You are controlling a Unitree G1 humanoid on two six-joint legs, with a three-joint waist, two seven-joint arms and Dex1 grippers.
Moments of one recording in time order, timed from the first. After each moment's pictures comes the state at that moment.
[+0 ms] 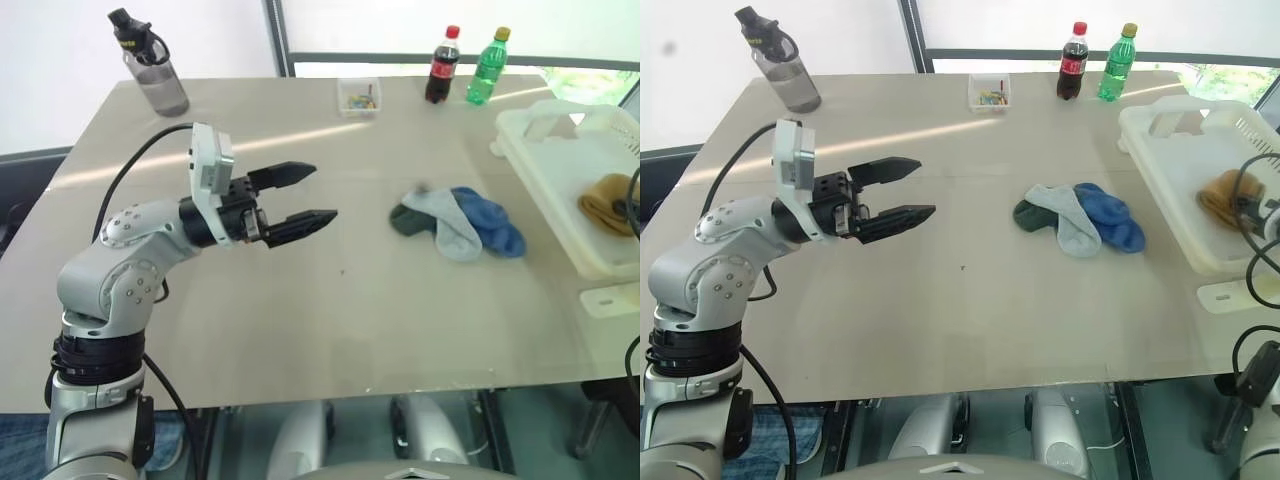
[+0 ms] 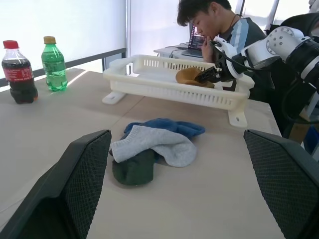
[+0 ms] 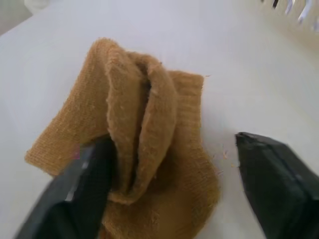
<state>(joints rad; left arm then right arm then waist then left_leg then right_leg) -0.49 0.70 0.16 -0.30 -0.79 0.64 -0.96 -0.69 -0.85 -0.57 0.50 0.45 0.99 0.17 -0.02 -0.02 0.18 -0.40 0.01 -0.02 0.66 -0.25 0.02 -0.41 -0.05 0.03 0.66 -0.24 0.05</state>
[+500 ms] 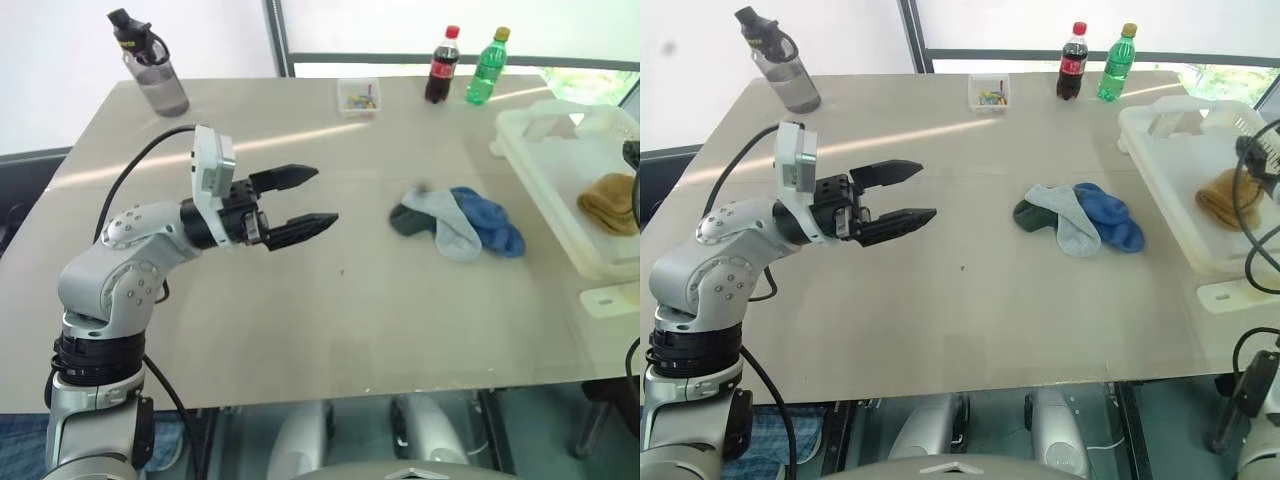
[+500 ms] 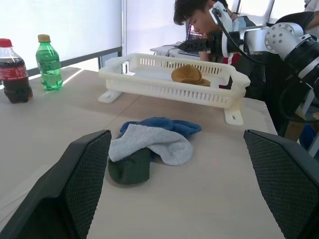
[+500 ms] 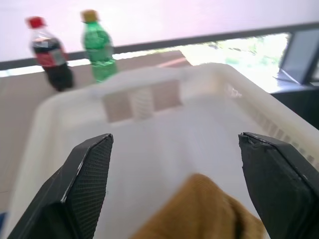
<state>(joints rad) -0.48 0.70 0.16 -0.30 -0.78 0.63 -0.97 -0.59 -0.81 -0.52 0.22 0.49 0.67 0.46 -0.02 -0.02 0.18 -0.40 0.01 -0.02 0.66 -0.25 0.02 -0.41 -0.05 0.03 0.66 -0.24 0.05</state>
